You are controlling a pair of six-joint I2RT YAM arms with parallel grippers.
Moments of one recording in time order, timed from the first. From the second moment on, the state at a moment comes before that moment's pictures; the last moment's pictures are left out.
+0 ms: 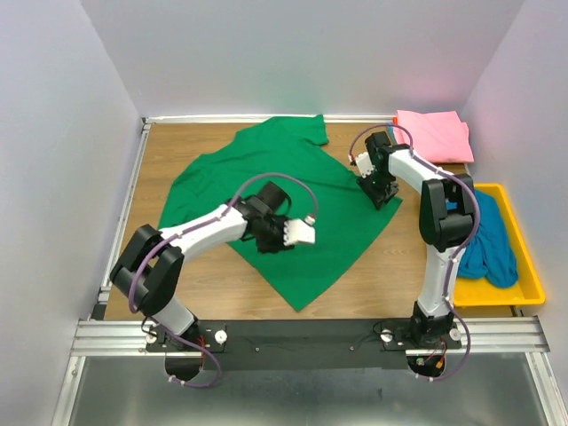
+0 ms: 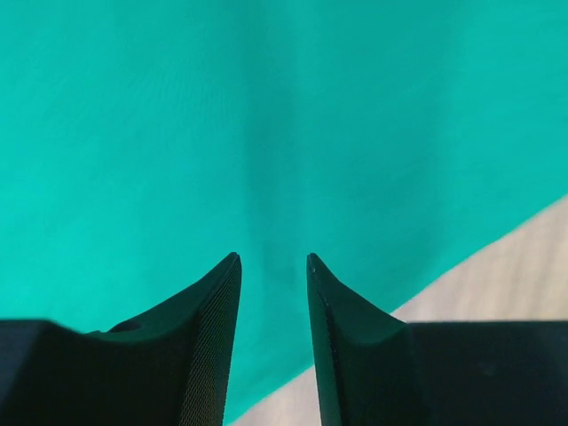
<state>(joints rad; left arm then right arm) -0.63 1.57 1.03 -0.62 0.34 0.86 0.23 2.05 1.50 -0.81 0.09 -0.43</state>
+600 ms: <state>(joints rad) -1.10 1.91 1.28 -0.56 0.35 0.75 0.20 2.36 2.00 -0.87 0.17 -0.46</state>
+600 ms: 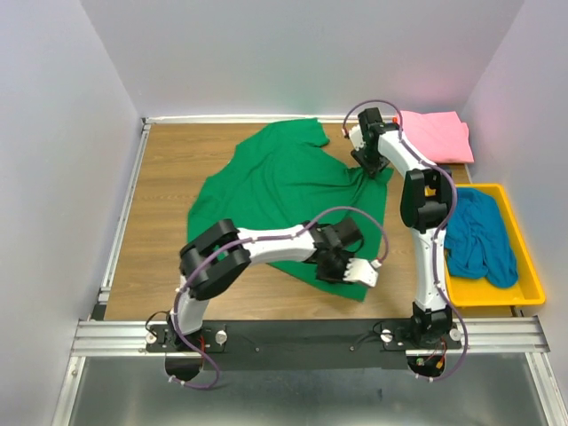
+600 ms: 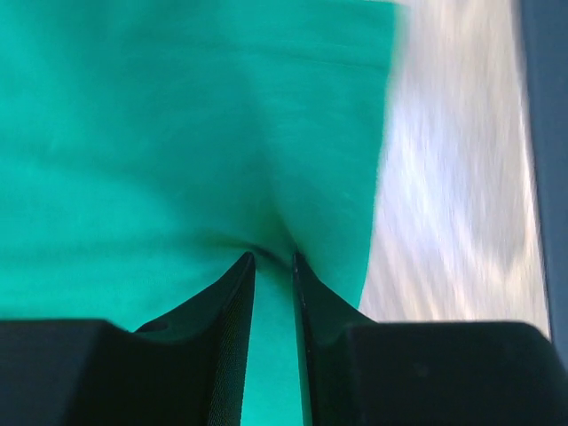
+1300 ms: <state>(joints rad) -0.43 1.72 1.48 -0.49 0.55 0.59 0.19 2.13 1.97 -0.82 0.10 -0.47</state>
